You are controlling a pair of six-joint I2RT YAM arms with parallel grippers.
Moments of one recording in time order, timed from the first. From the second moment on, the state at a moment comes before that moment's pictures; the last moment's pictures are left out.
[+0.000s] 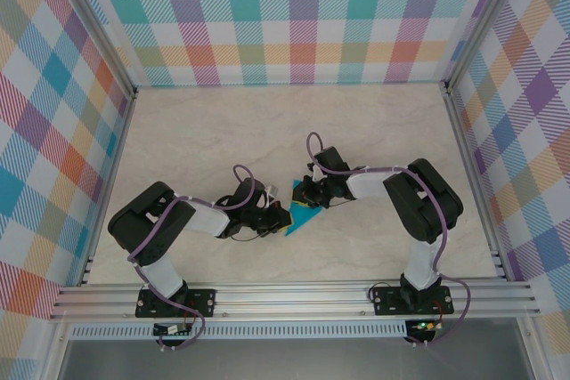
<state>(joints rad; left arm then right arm) -0.69 1.72 0.54 0.39 0.53 -1.07 0.60 1.87 0.91 -0.04 -0.57 0.87</state>
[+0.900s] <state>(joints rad) -0.76 1.57 0.58 0.07 0.34 -0.95 0.60 1.87 0.91 -0.04 -0.58 0.83</state>
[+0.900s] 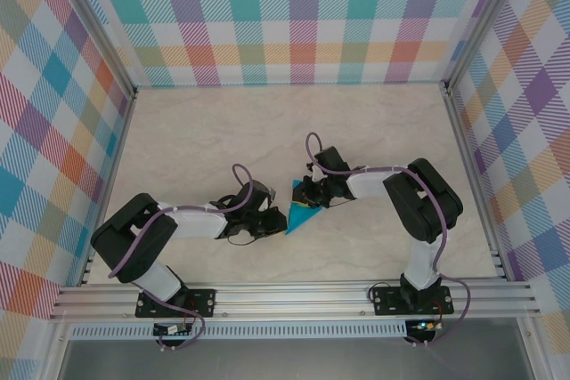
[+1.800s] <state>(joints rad) -0.77 1.52 0.62 -0.01 0.35 -0.97 0.60 1.87 0.91 -0.04 -0.58 0.83</state>
